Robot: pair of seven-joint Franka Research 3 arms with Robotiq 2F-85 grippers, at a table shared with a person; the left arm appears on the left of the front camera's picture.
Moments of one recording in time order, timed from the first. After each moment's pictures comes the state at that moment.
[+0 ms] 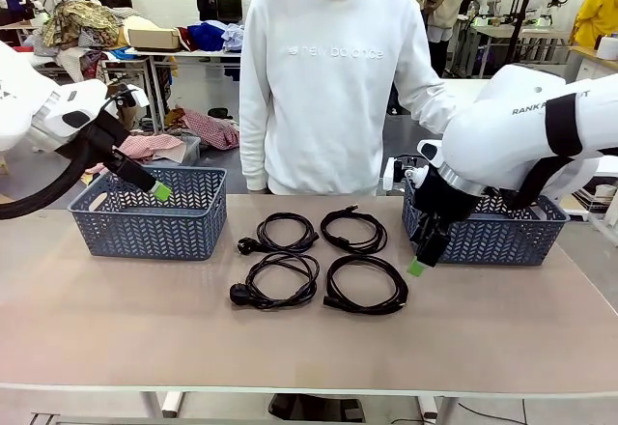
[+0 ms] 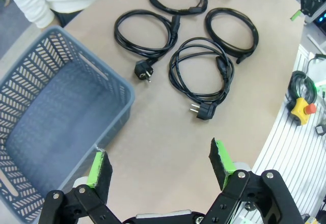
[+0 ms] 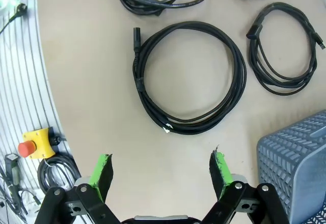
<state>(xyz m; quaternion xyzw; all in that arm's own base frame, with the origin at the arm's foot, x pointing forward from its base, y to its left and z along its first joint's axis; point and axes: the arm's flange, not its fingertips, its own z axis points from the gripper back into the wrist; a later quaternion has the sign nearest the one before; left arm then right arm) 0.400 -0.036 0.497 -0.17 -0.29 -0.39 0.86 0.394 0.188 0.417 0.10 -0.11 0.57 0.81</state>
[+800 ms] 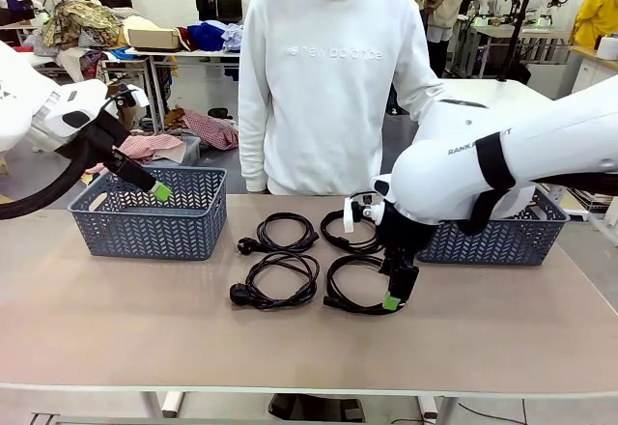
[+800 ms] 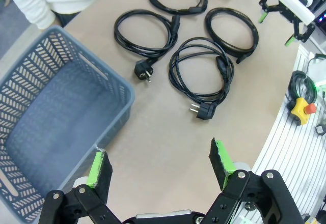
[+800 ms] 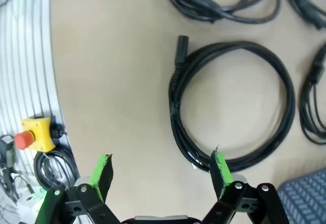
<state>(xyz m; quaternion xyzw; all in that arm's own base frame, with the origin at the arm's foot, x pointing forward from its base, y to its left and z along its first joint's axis) 0.400 -0.036 0.497 -0.17 -0.29 -0.39 0.86 0.382 0.252 0.365 0.09 -0.04 0.65 0.75</state>
